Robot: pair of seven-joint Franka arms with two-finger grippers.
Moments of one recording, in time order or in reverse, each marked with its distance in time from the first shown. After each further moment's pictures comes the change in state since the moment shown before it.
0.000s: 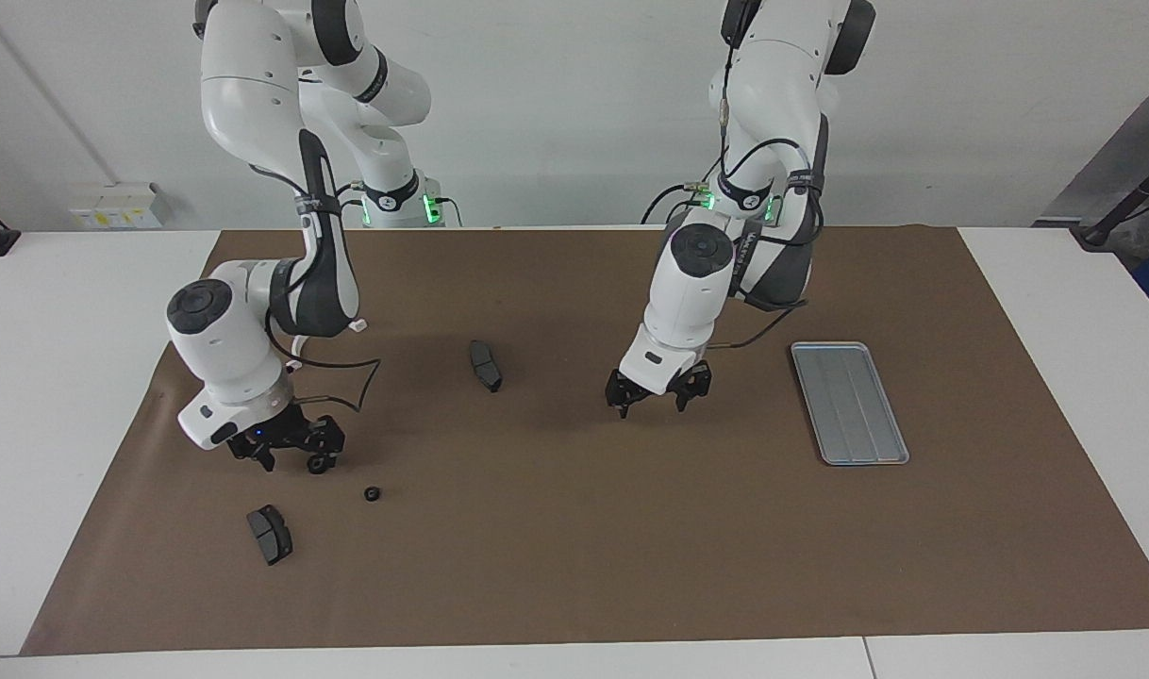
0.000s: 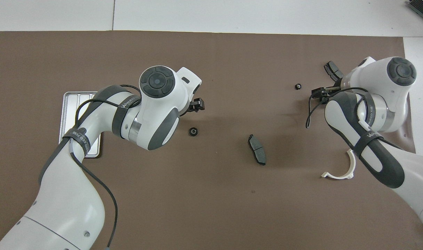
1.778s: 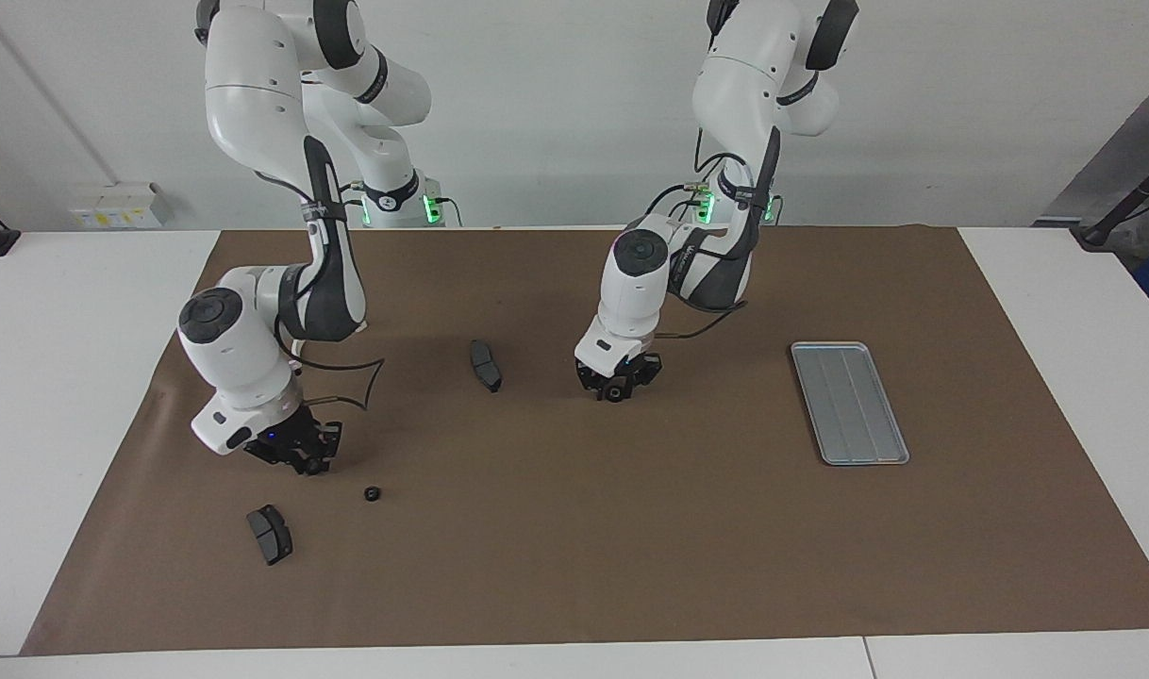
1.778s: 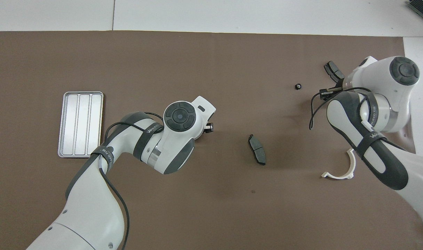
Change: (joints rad) left arm -0.084 -0.022 0.002 -0.181 0.007 0.154 -0.060; right arm -0.002 -0.030 -0.004 0.006 0.000 -0.040 -0.046
